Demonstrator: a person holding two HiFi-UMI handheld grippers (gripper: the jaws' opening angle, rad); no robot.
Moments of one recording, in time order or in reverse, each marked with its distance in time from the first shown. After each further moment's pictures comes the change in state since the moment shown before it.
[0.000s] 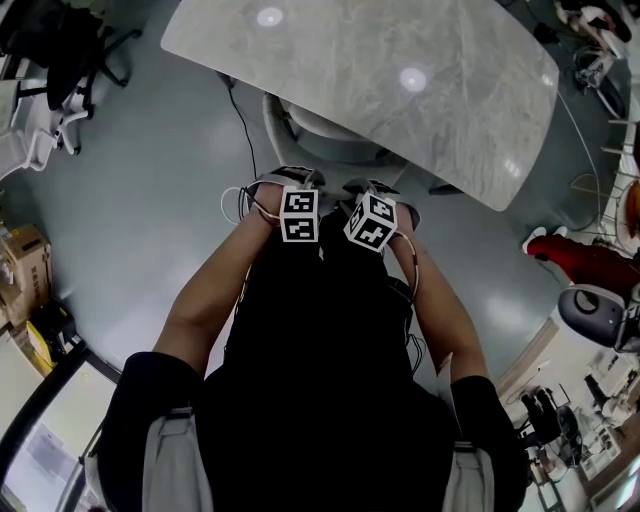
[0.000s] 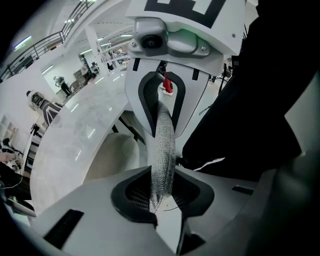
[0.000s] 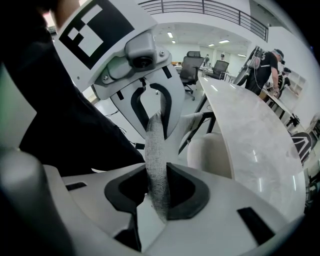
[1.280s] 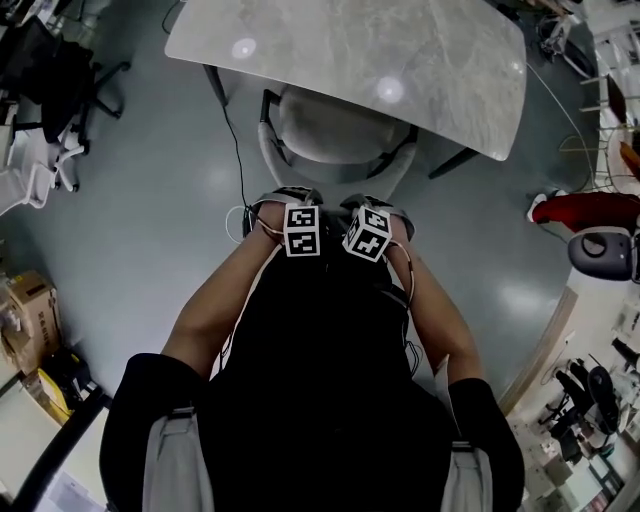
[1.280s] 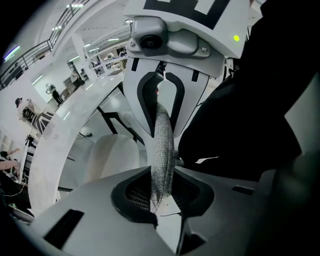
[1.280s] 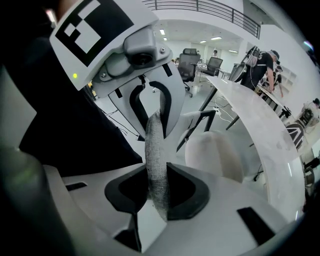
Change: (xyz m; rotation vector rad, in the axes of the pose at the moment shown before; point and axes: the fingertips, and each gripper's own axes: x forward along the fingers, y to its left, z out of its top) left arm -0.031 -0.137 -0.047 0.100 -0.014 -0.044; right arm 0.021 0.143 0.030 0.089 0.028 -0.065
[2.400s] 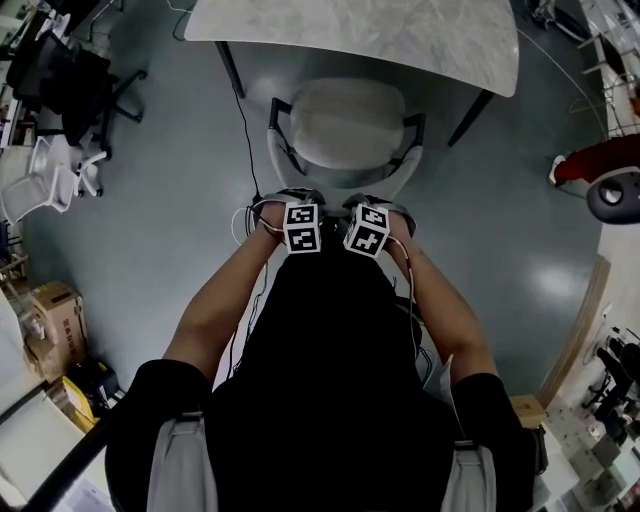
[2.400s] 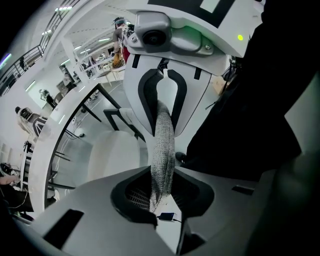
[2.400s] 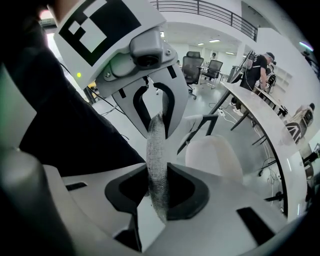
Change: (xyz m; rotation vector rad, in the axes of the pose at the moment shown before) left arm -0.027 -0.173 -0.044 0.065 0.028 -0.020; right arm 0.014 0.182 0.025 0.036 -0.028 -0.029
